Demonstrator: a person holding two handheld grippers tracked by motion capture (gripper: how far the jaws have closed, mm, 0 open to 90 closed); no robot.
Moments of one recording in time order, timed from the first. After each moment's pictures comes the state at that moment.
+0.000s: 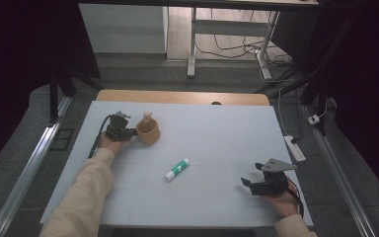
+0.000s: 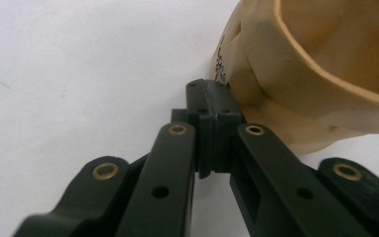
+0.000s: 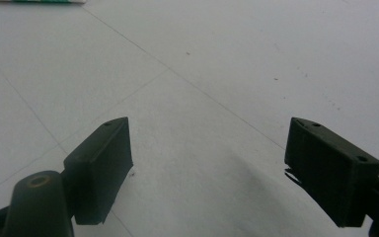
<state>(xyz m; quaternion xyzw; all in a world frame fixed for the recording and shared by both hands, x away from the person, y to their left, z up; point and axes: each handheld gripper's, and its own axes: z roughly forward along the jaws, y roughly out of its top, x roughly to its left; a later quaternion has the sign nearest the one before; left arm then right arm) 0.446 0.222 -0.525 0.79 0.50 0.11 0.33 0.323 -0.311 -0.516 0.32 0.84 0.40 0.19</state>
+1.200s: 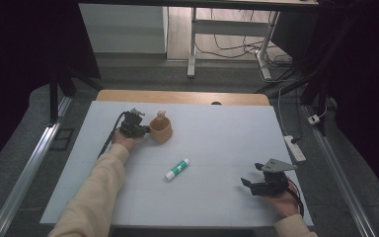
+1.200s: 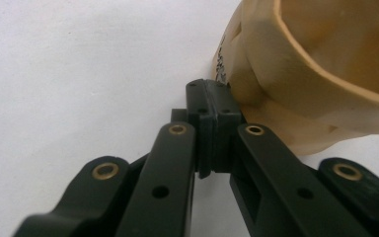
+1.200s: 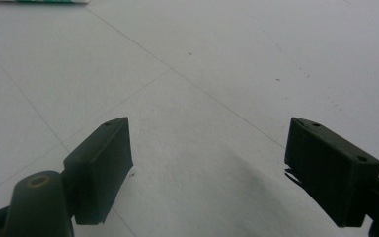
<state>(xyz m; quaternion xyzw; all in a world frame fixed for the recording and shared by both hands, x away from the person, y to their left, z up) 0.465 0.183 -0.523 0.81 0.48 0.11 0.34 0.323 -0.311 -0.516 0.32 0.84 0.40 0.19</state>
